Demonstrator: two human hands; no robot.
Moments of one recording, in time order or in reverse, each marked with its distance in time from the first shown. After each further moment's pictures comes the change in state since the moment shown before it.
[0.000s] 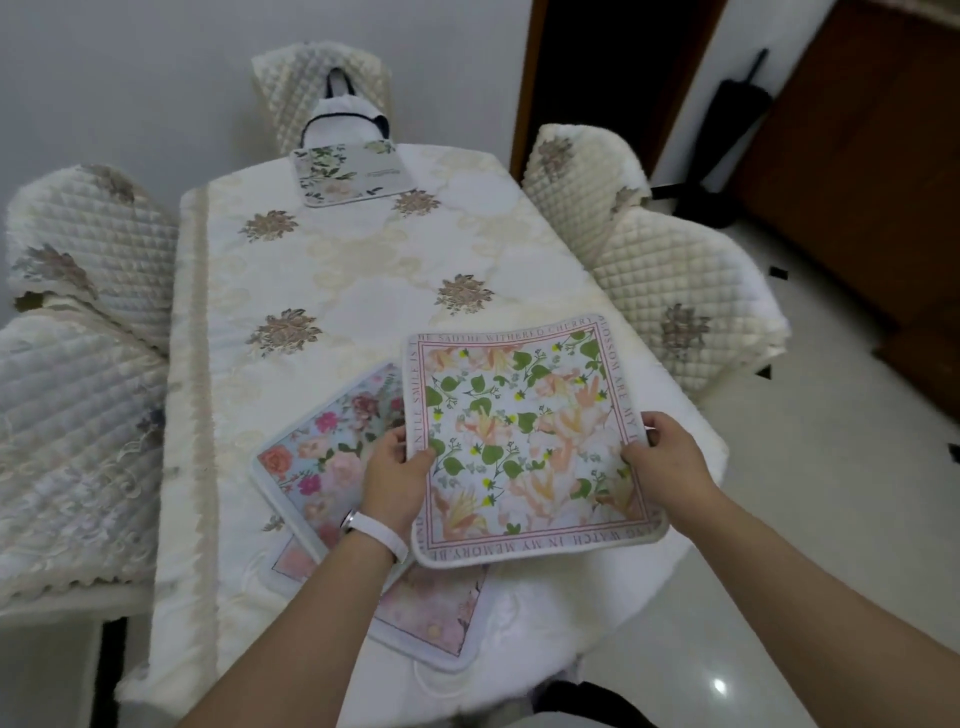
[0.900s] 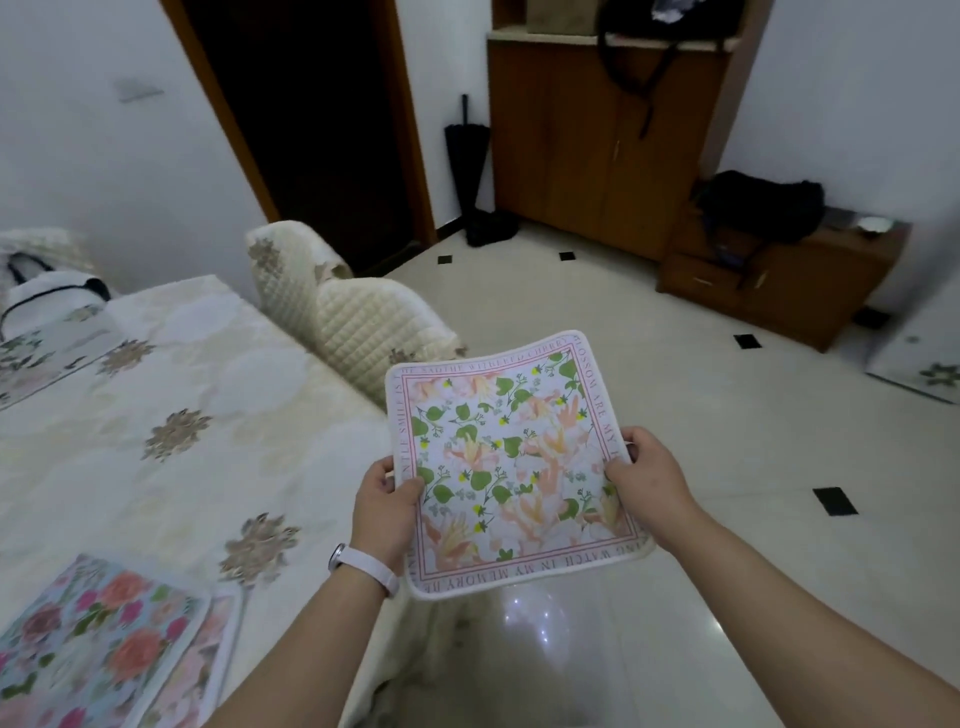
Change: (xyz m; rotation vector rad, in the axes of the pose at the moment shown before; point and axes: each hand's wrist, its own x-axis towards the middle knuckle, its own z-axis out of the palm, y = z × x) left_hand -0.132 0.009 0.391 0.188 -0.337 0.072; right_hand 0.004 0.198 -0.350 0.275 0.328 0.104
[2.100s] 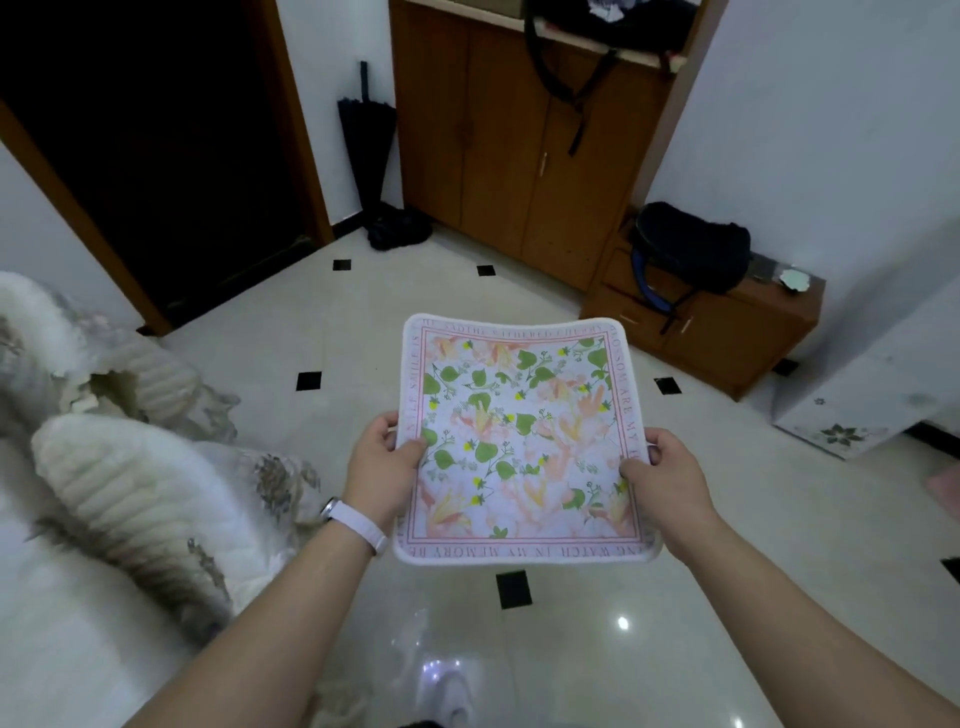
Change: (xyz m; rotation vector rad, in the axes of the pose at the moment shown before) left_hand 0.344 0.142 0.289 -0.011 -0.211 0.038; right_hand 0.389 -0.081 -0.103 0.008 0.253 0.123
